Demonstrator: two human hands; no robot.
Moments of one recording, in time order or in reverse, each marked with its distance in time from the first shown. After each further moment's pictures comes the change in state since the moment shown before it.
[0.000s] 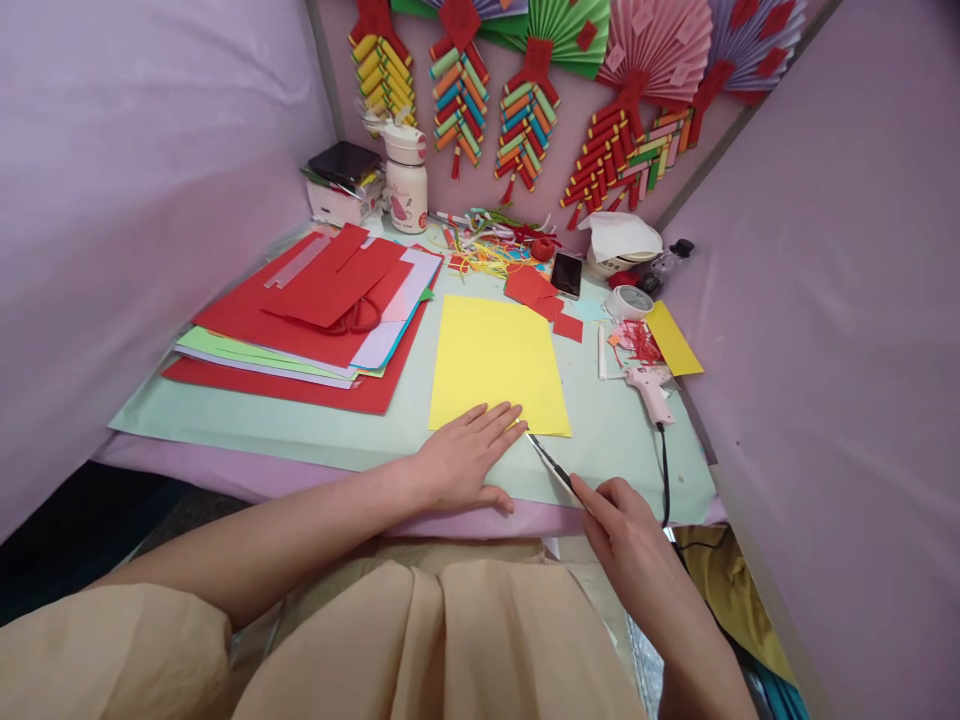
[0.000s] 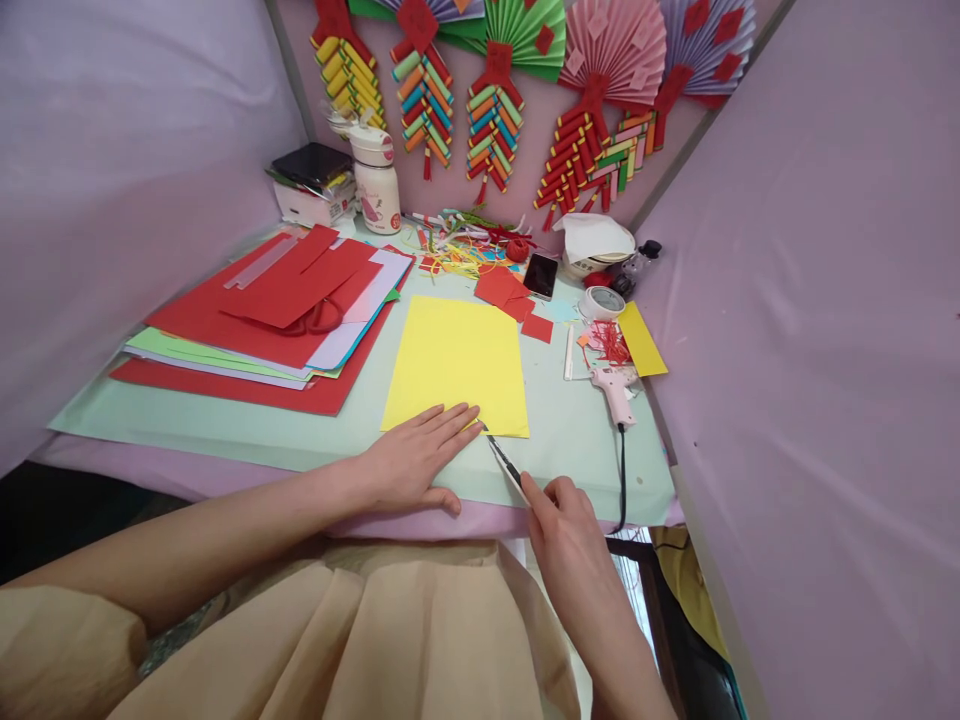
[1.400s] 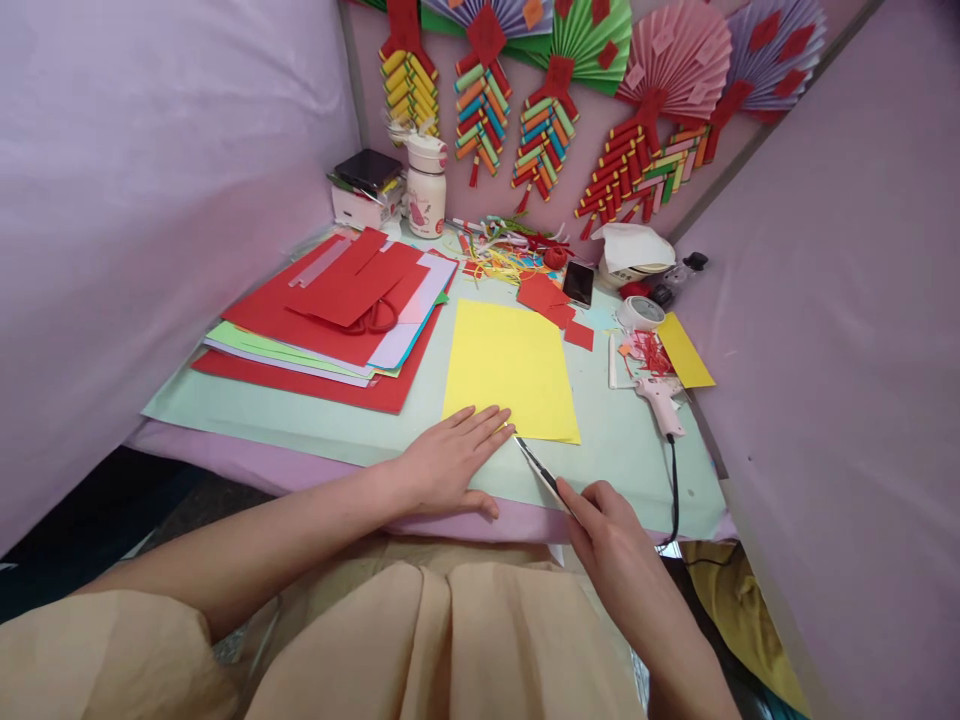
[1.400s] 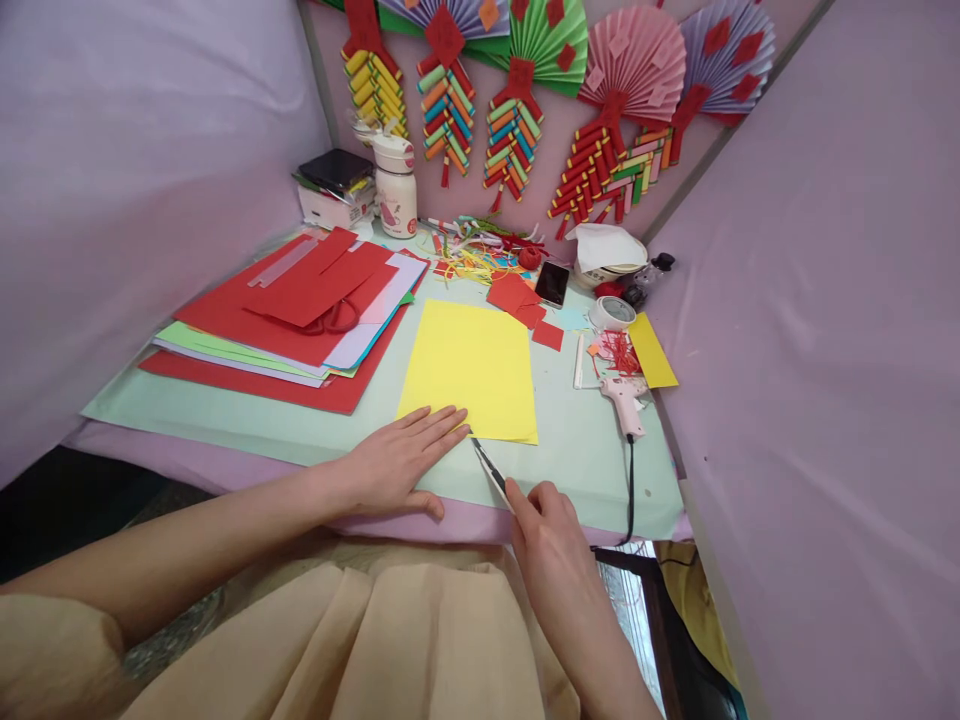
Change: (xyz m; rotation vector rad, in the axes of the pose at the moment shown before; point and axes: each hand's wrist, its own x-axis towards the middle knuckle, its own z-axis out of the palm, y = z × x) left_hand -0.029 -0.012 -0.005 0.017 -0.014 -0.050; right_hand 0.008 -0.025 -0.002 -0.037 -0.088 -0.057
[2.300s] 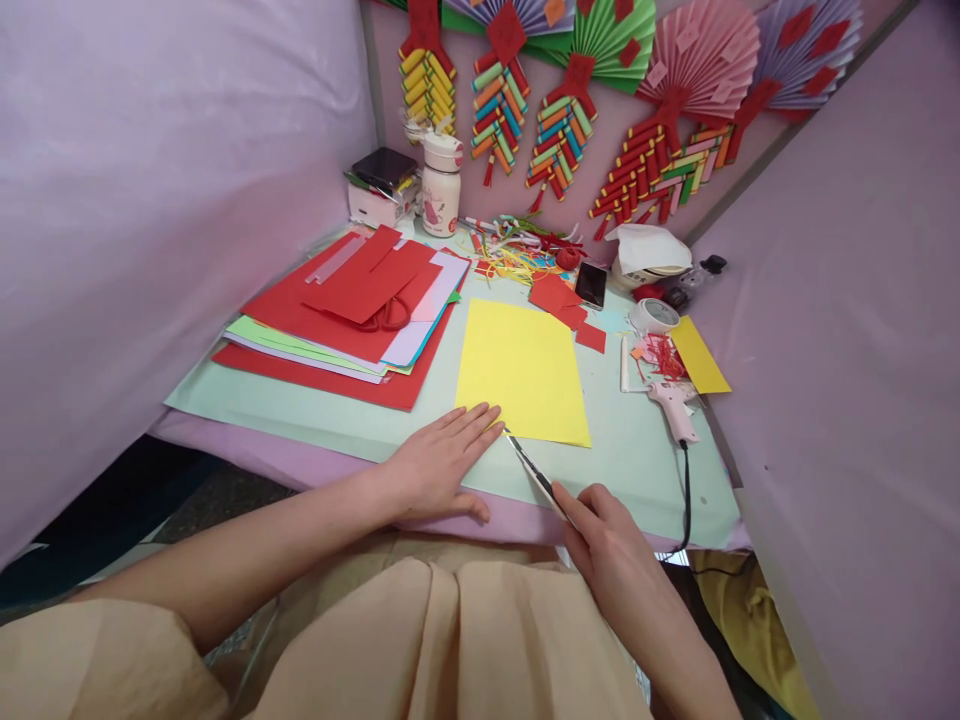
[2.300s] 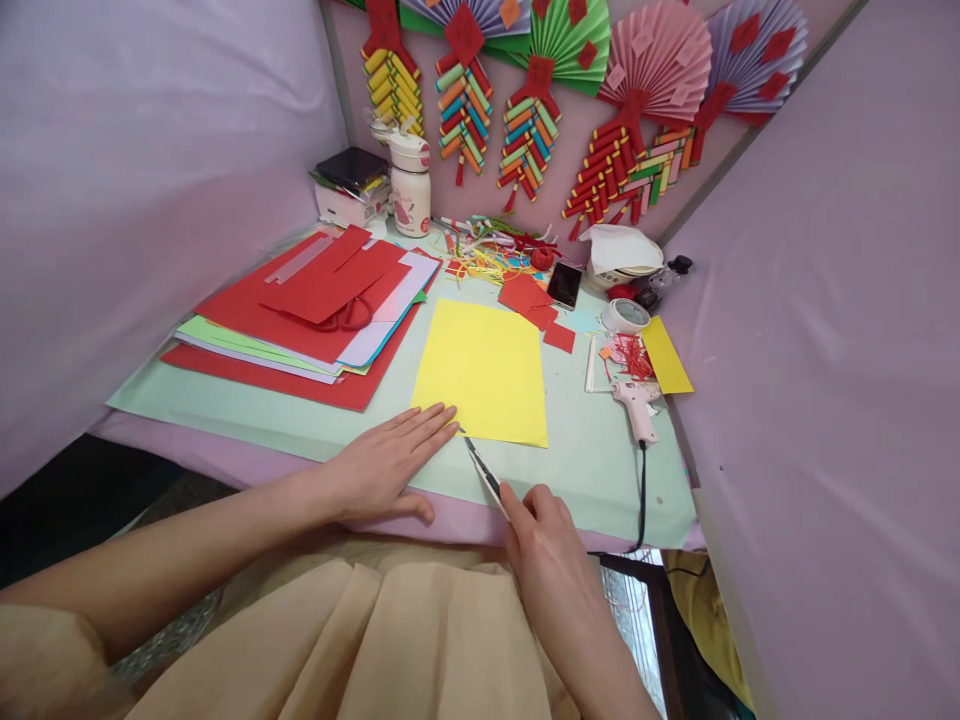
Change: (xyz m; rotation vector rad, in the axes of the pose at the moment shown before) left_hand -0.024 -0.003 -0.004 0.021 -0.032 -0.093; right_hand 0.008 -0.008 0.007 0.032 -0.035 -0.062
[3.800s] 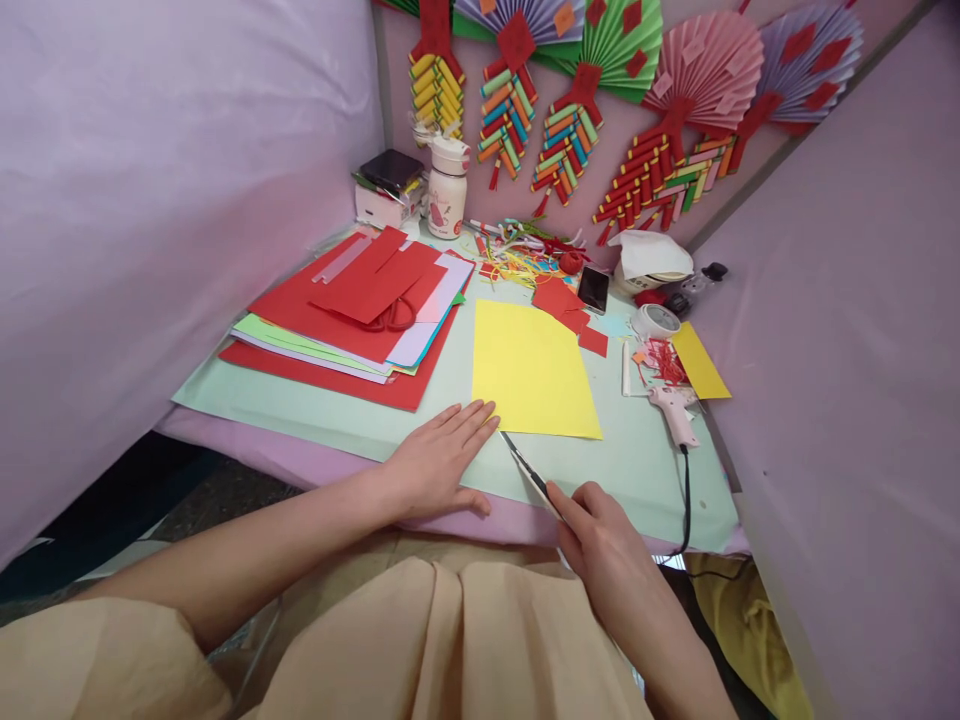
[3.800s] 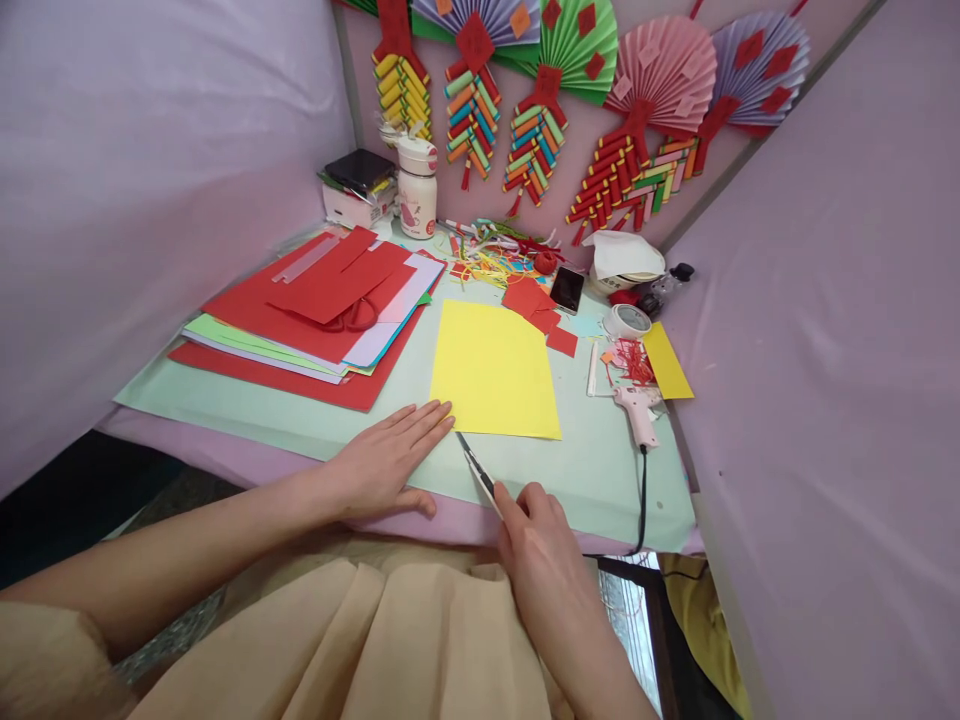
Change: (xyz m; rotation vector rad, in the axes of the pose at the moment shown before) left_hand -0.005 -0.003 0.001 -0.022 0.049 -0.056; right_hand 0.010 -0.016 -0.006 -0.054 -0.012 0.007
